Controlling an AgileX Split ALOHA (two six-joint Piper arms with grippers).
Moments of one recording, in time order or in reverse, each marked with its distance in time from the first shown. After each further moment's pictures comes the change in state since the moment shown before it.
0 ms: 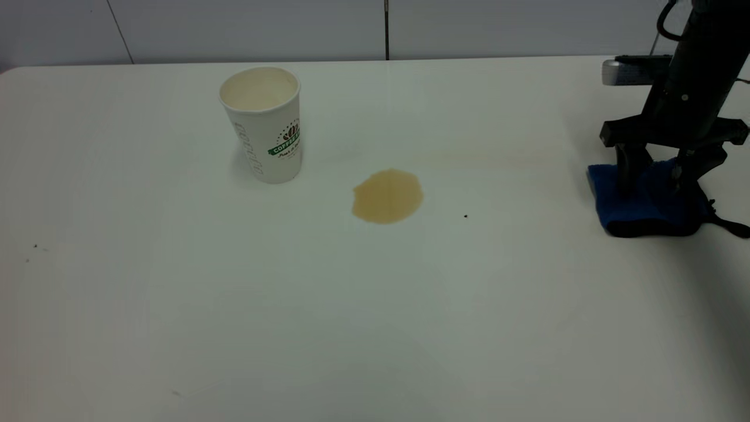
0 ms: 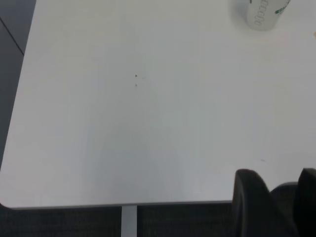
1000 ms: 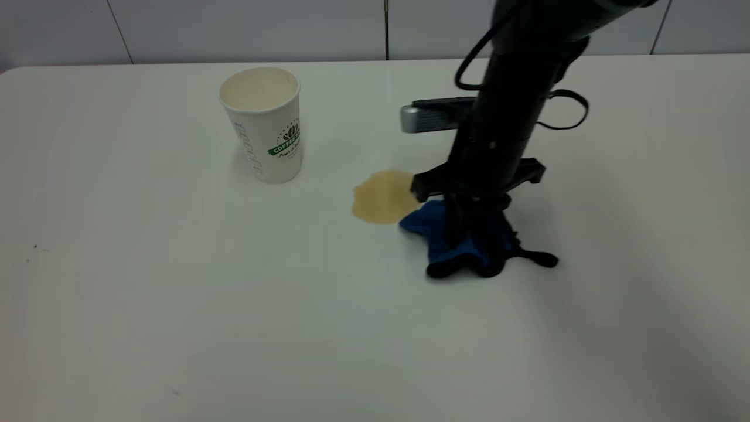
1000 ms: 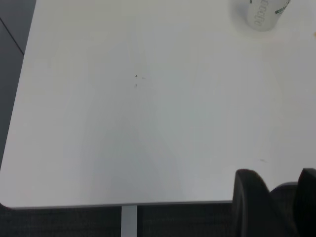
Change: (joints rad) left arm -0.001 0.000 0.000 0.000 0.000 -0.001; right arm 0.435 0.025 -0.021 0.262 -0.020 -0.188
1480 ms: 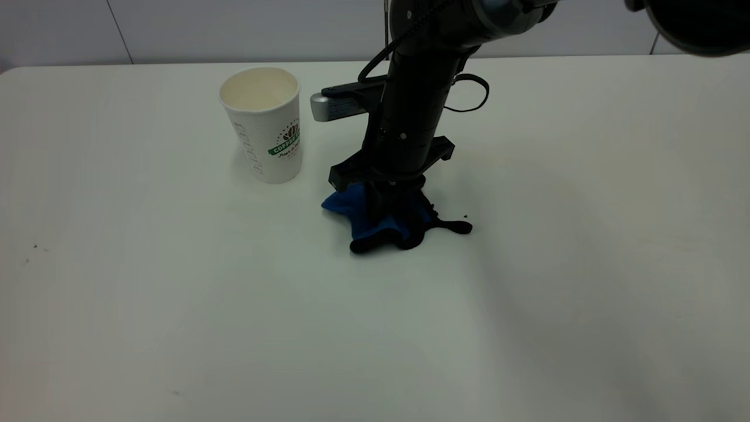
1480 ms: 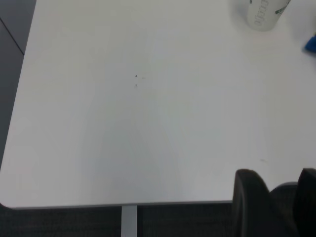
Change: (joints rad) left arm 0.000 0.000 0.000 0.000 0.000 0.000; right arm 0.097 0.193 -0.434 -0.066 0.104 0.043
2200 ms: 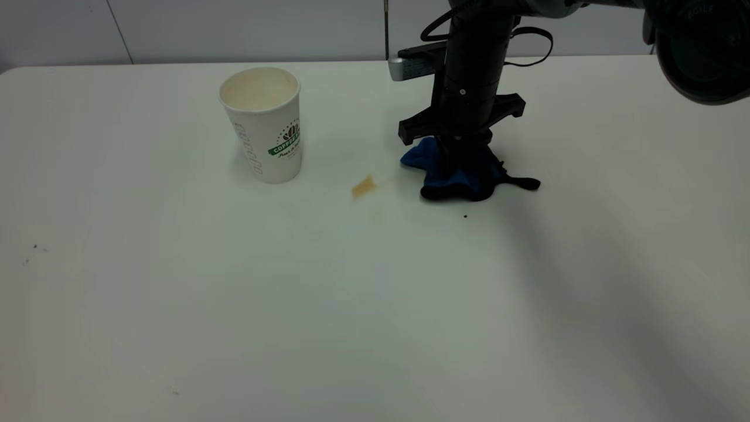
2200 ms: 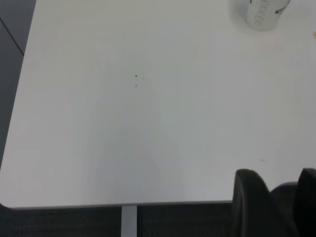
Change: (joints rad) left arm 0.000 0.000 0.000 0.000 0.000 0.001; right arm -0.125 0.125 -0.311 -0.212 0.224 0.210
